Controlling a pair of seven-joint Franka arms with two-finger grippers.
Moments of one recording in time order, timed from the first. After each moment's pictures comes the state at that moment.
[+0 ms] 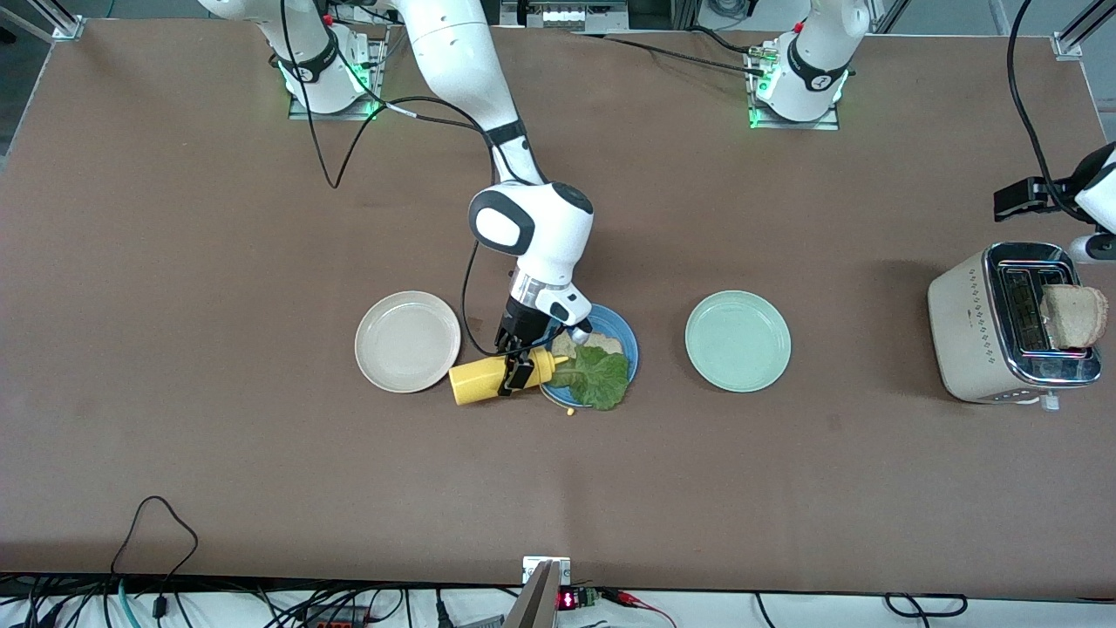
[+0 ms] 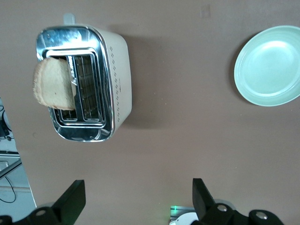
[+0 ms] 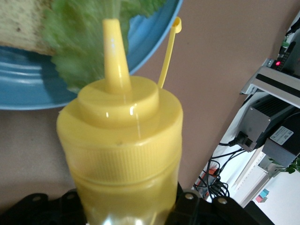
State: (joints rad) left arm 0.10 0.09 -0.02 -1.55 0.16 1.45 0.10; right arm 1.27 1.09 -0.76 -1.37 -0.26 2.48 -0.64
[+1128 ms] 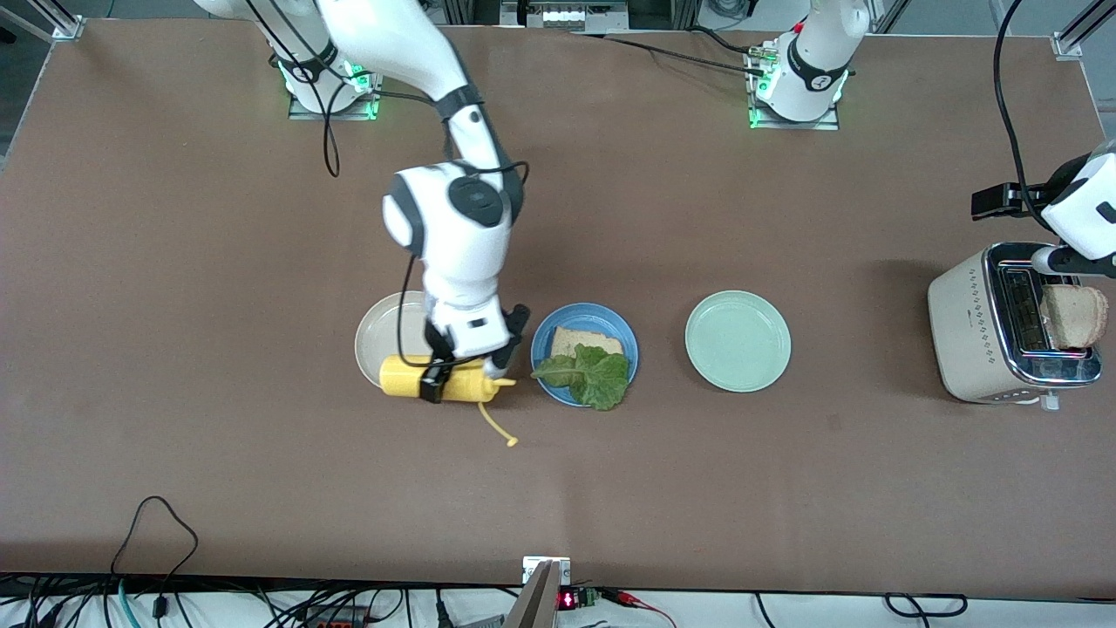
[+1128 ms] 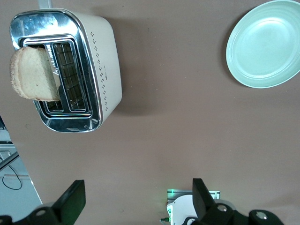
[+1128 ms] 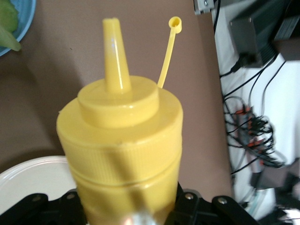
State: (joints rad) left arm 0.07 0.14 -0.03 -1.51 0.16 1.35 0.10; right arm 1.00 0.75 -0.64 -1.40 0.03 2.29 -0.64
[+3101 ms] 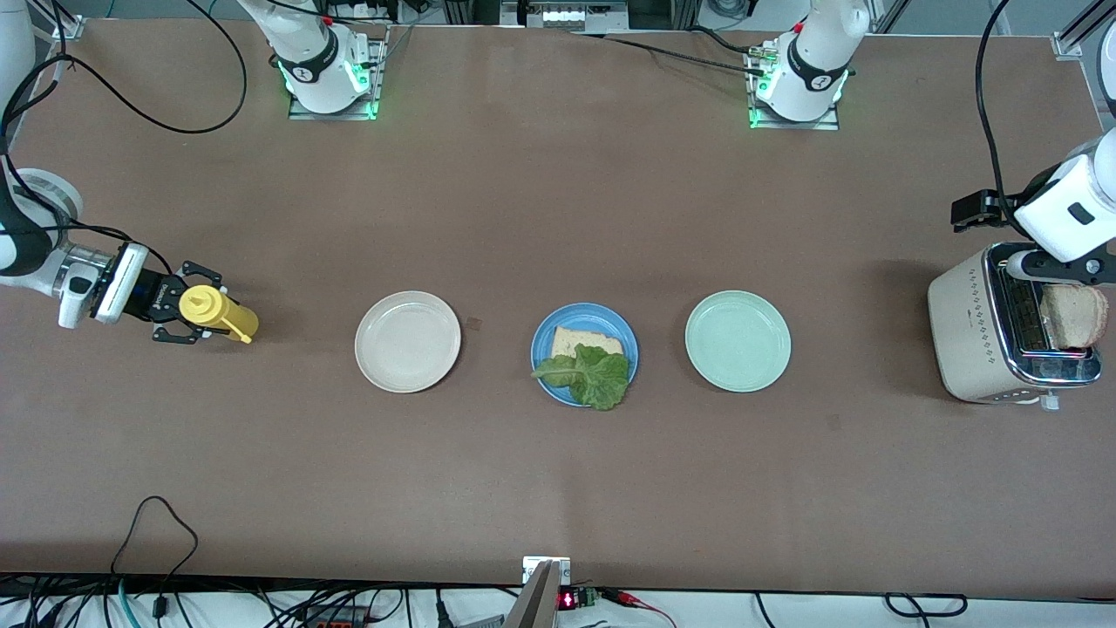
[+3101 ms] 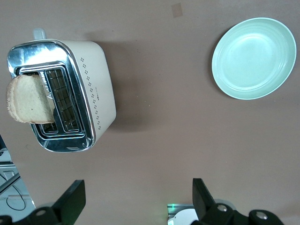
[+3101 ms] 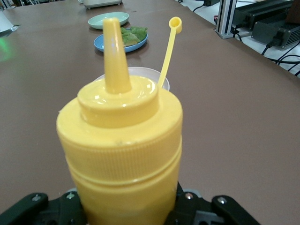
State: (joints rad) left arm 0.06 0.14 -0.08 -1.51 0.16 1.41 0.10; right arm -0.55 0.51 0.15 -1.94 0.93 1.95 -2.31
